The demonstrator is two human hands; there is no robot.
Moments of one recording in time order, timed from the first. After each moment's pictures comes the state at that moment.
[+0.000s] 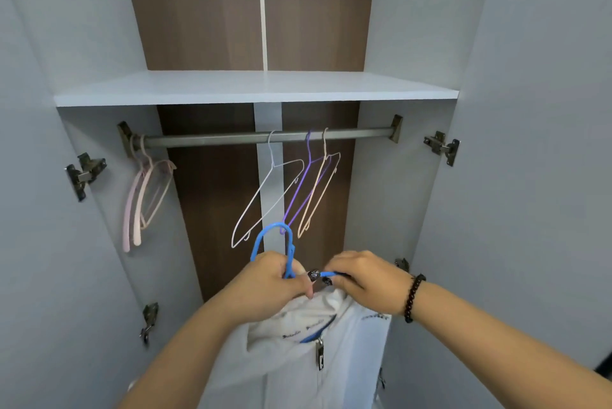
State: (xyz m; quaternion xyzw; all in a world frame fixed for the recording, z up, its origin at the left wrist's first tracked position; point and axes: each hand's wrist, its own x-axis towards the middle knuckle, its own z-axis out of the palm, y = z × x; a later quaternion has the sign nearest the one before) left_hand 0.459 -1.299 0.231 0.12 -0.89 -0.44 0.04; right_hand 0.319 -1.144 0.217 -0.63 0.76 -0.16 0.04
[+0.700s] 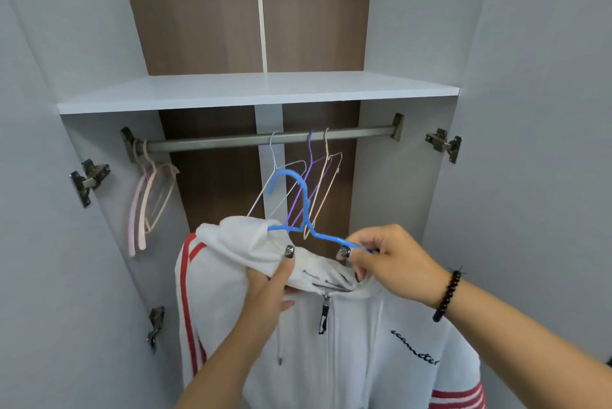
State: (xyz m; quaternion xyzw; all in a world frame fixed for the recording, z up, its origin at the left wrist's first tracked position) left_hand 0.448 -1.286 0.183 0.29 -0.59 -0.72 0.24; right_hand 0.337 -1.128 0.254 -0.46 0.77 -0.44 0.11
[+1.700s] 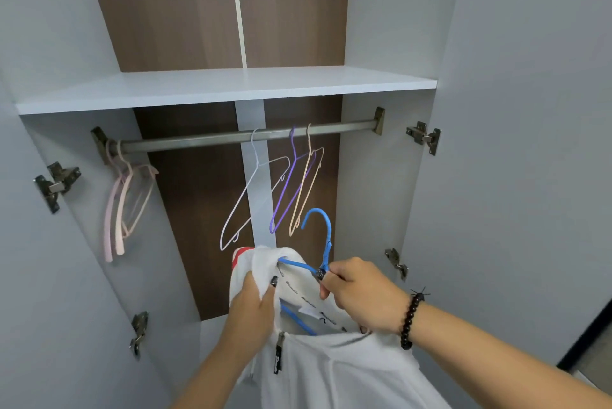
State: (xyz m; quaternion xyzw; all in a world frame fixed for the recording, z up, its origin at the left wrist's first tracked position) left_hand 0.446 -1.299 0.138 0.31 -0.82 -0.45 0.19; right_hand 0.373 -1.134 0.236 -0.34 0.84 -0.38 0.20
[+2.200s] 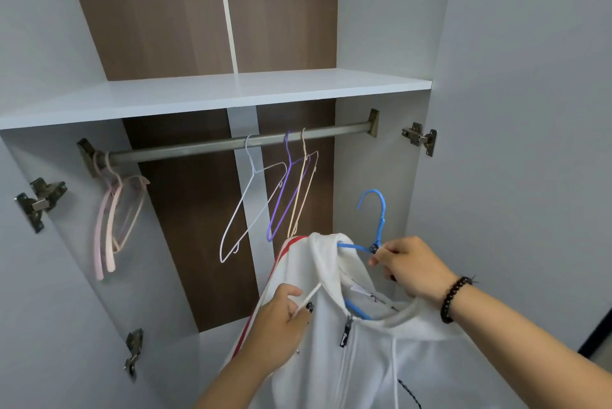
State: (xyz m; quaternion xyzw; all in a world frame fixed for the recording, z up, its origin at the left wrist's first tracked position) left_hand 0.429 -1.289 0.135 0.20 -0.86 -0.46 0.09; right_hand 0.309 -1.105 0.233 -0.20 0.87 -0.43 0.12
